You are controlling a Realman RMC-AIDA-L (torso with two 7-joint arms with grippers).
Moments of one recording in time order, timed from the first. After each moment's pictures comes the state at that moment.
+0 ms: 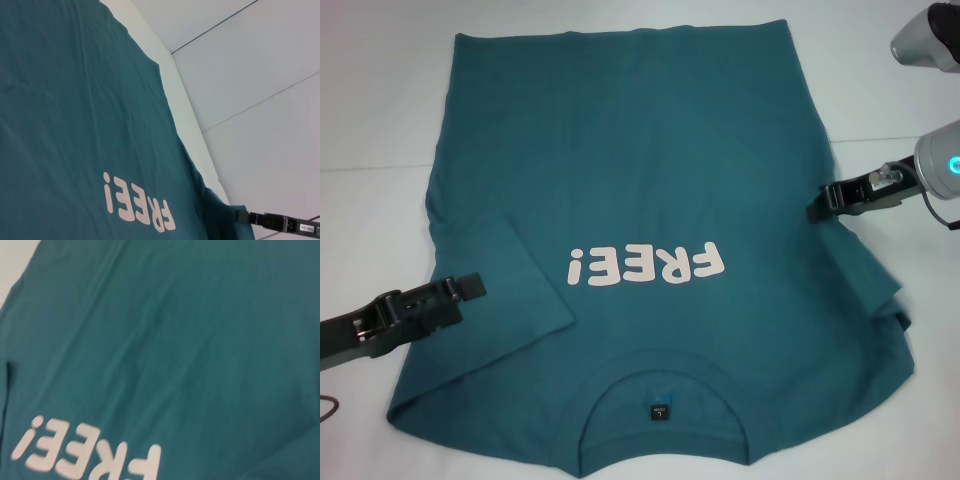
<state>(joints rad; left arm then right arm) -0.46 -2.12 0.40 0.75 2.12 1.59 -2.21 0.84 1.95 -0.86 -0.71 -2.55 -1.16 2.55</state>
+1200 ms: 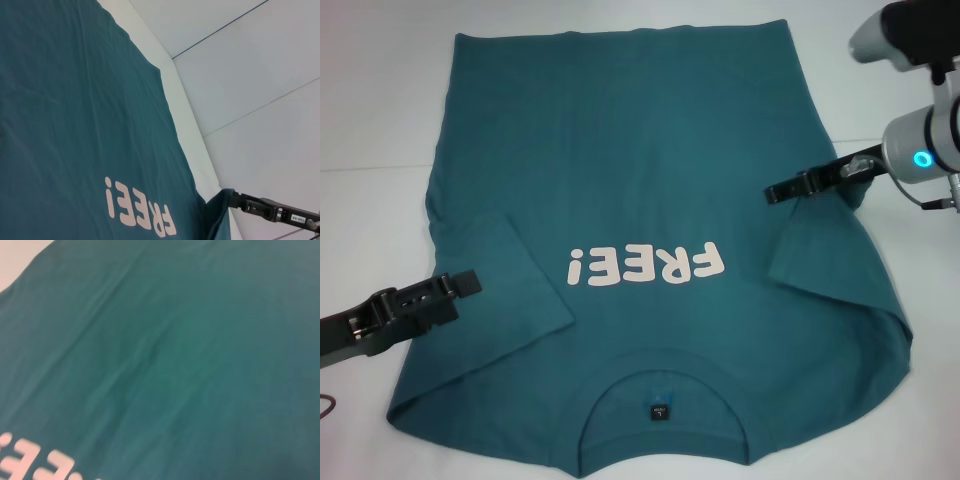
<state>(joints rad) -0.46 -2.12 0.38 0.75 2.11 1.59 -2.21 0.86 2.00 -0.92 -0.71 -2.59 -0.98 2.44</state>
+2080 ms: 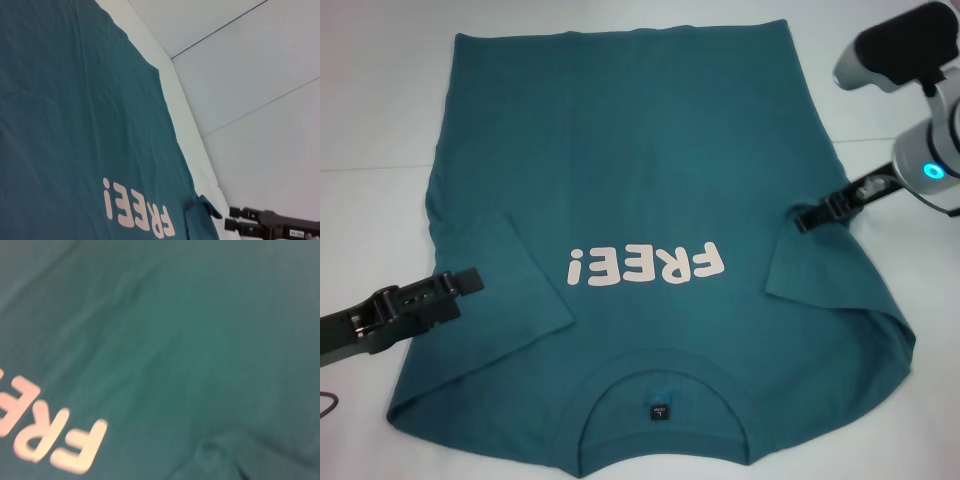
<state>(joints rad) -0.47 -2.12 0.38 0.75 2.11 1.59 -2.21 0.86 2.03 -0.97 -0.81 -2.82 -1.08 2.51</state>
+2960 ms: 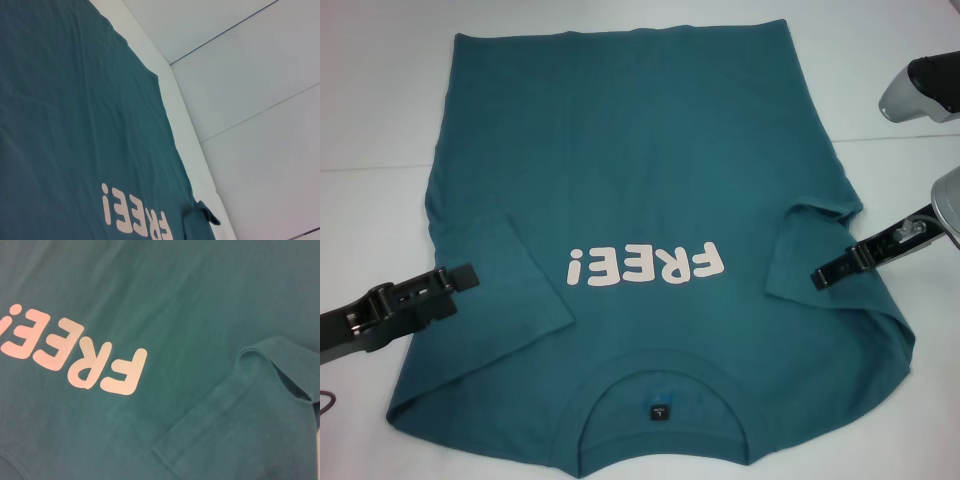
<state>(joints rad) -0.46 -2.12 0.37 0.75 2.10 1.59 -2.21 0.82 1.99 -0.85 -0.80 -2.76 -1.32 2.46</state>
